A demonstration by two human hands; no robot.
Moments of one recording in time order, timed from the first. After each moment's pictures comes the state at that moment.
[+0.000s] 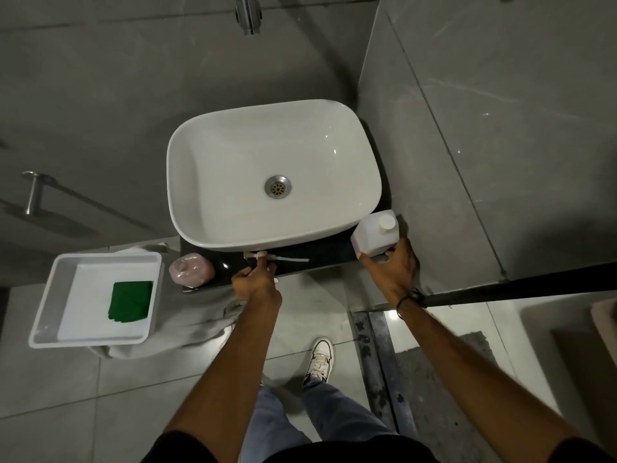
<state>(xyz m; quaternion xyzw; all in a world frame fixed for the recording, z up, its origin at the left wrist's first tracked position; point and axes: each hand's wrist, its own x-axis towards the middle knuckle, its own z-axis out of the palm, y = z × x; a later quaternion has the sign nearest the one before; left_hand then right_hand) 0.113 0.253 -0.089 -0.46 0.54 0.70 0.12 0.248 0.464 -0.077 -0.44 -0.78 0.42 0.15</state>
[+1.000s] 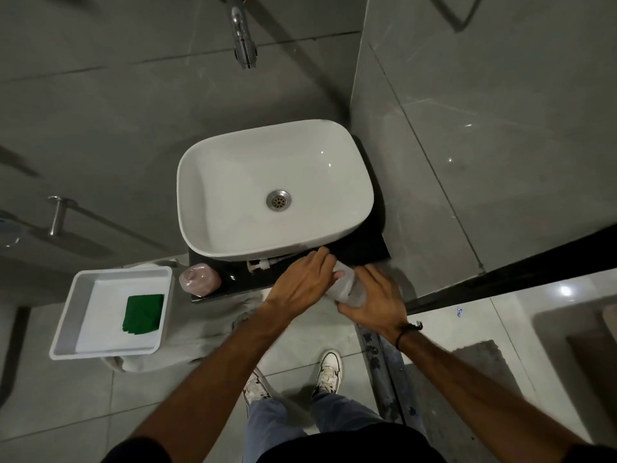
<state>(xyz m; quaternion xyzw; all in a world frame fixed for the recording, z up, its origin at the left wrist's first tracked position) 0.148 0.276 -0.005 0.58 0.79 0.16 -0.14 0.287 0.422 -0.045 -0.19 -0.93 0.30 0.07</state>
